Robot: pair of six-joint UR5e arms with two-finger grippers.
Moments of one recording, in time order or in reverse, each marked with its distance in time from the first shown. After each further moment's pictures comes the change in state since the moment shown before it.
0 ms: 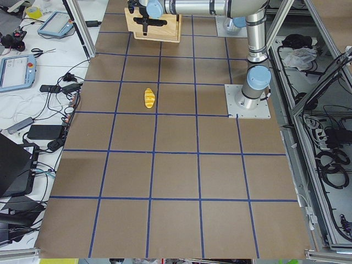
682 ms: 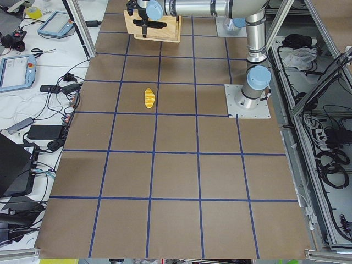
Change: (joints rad) left arm 0.024 0.008 -0.008 -0.012 0.001 0.022; right arm 0.000 0.000 0.000 0.000 0.001 0.000
